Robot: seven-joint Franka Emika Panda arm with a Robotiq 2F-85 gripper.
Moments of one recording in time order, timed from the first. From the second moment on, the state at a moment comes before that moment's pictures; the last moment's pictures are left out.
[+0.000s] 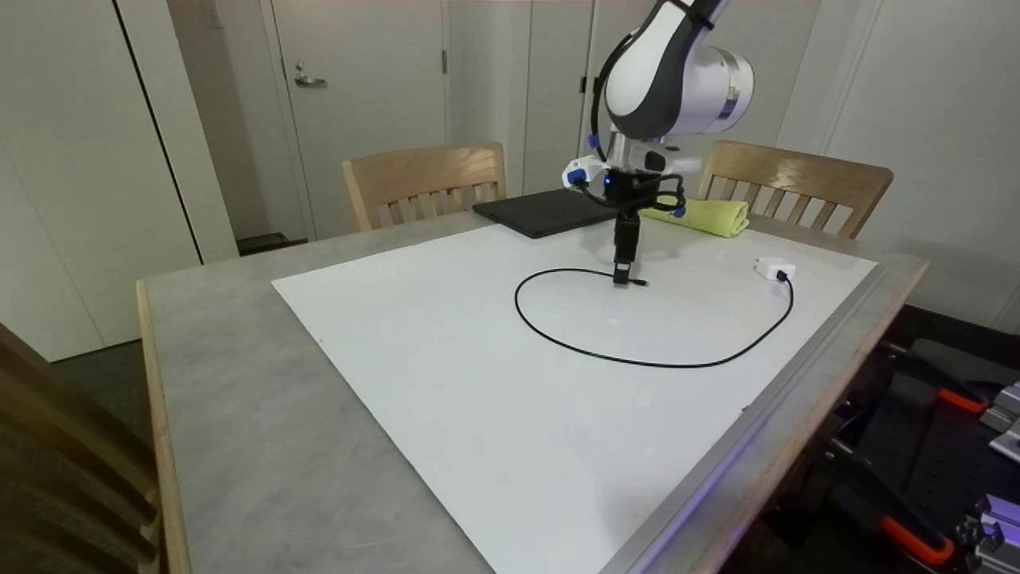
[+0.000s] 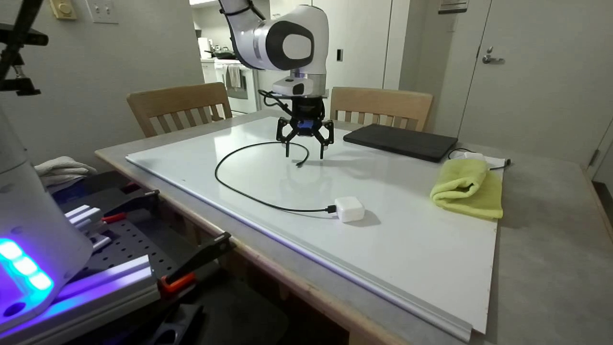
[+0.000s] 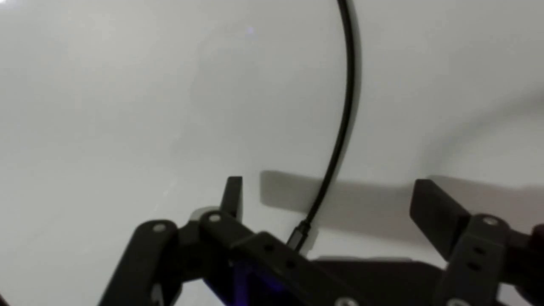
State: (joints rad) arm 0.07 0.52 -0.12 -2.18 0.18 2.65 2.29
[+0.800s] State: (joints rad) arm 0.08 0.53 -0.14 -2.19 0.18 2.74 2.42
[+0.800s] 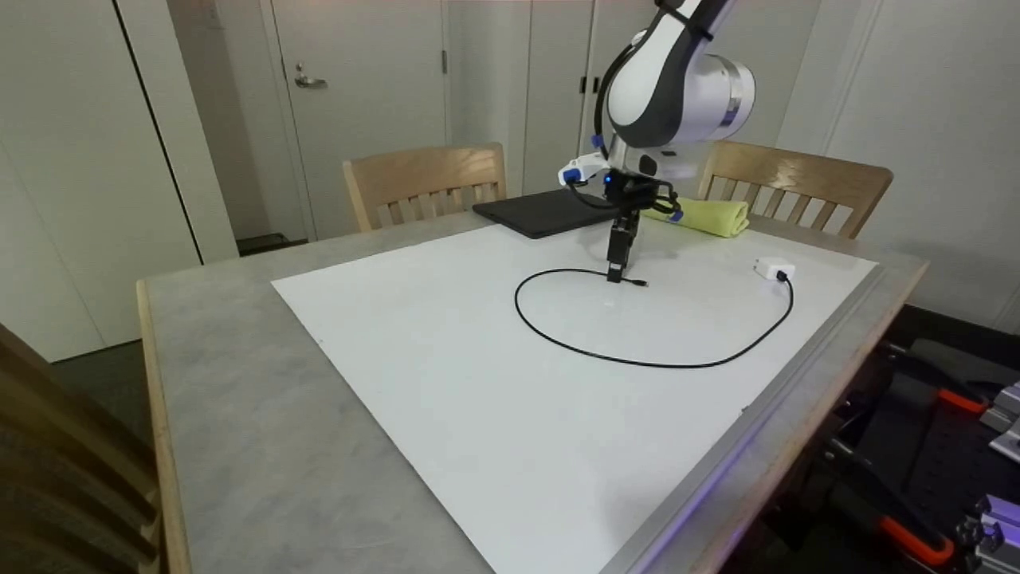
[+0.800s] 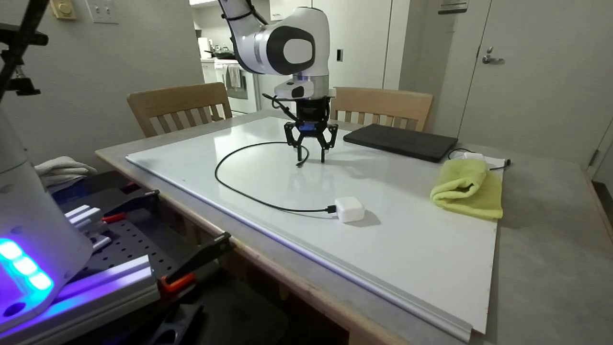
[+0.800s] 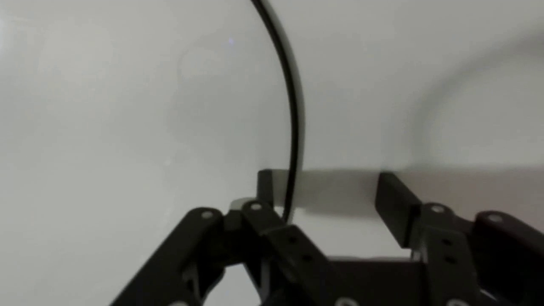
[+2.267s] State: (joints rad) arm 0.10 0.53 -0.06 -2.13 0.14 2.74 2.13
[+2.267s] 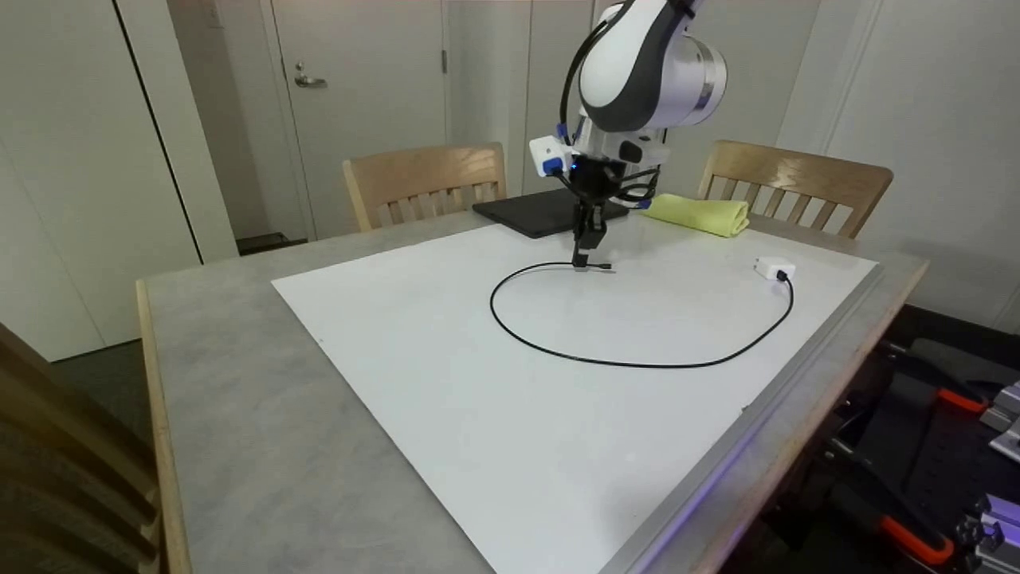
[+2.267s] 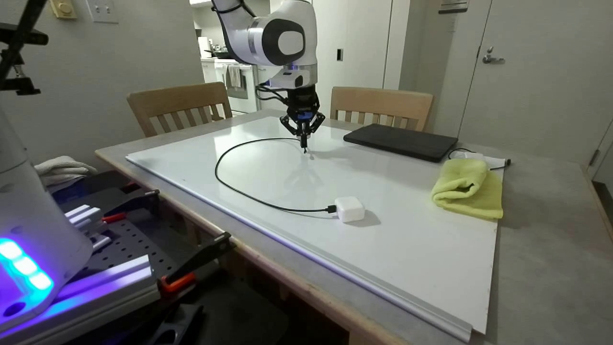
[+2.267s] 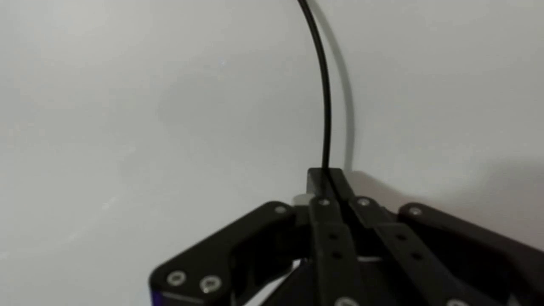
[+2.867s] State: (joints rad) arm 0.07 0.53 0.02 -2.07 0.18 2.73 1.90
